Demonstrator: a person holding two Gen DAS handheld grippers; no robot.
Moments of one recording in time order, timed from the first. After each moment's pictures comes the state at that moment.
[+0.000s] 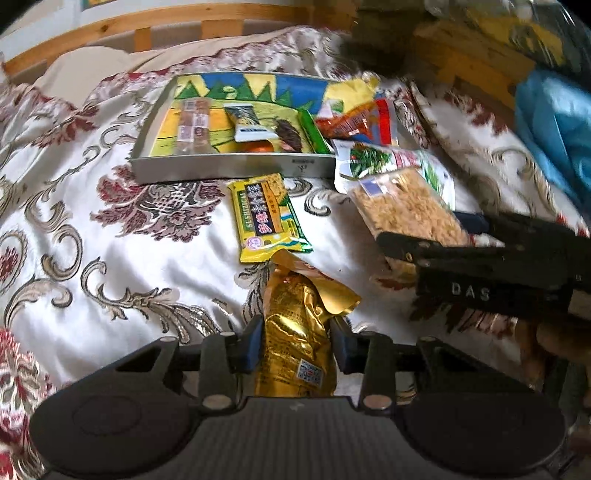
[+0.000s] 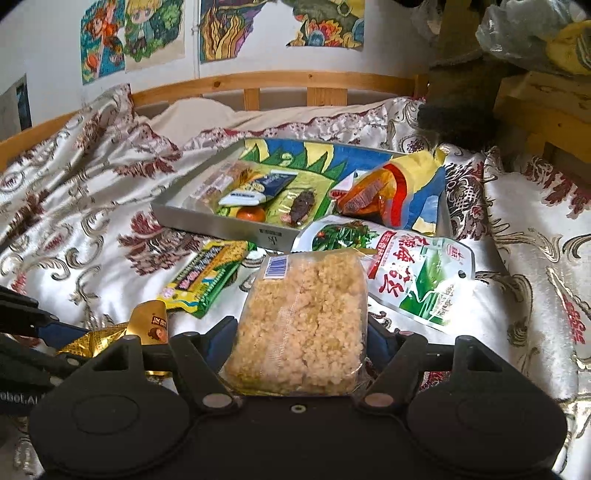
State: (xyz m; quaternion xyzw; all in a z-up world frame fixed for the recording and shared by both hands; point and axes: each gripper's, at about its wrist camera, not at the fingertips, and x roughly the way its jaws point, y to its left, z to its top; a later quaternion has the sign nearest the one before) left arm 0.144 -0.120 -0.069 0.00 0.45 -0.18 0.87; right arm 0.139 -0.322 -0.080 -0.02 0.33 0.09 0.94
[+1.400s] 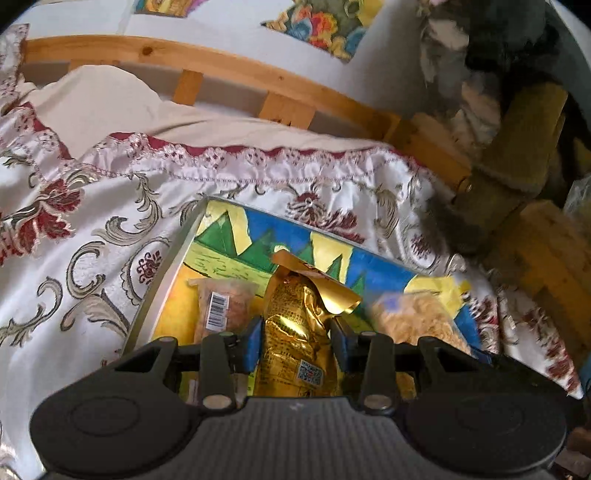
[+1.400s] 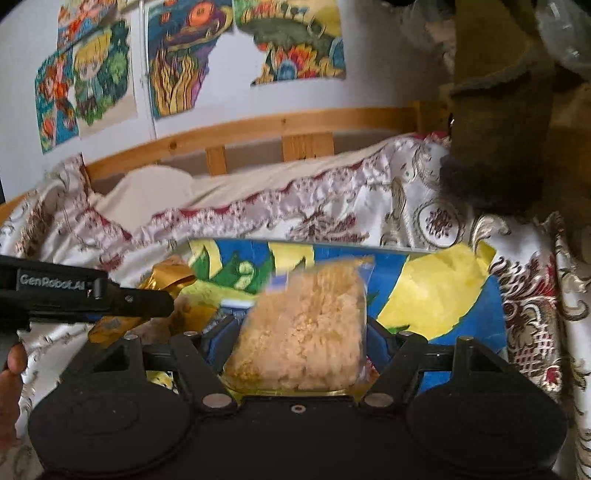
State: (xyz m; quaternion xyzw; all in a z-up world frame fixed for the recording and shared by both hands) left arm 0.393 -0.098 -0.055 -0.15 0.36 -0.14 0.91; right arm 0.364 -0.332 -0.070 0.04 0.29 0.08 0.95
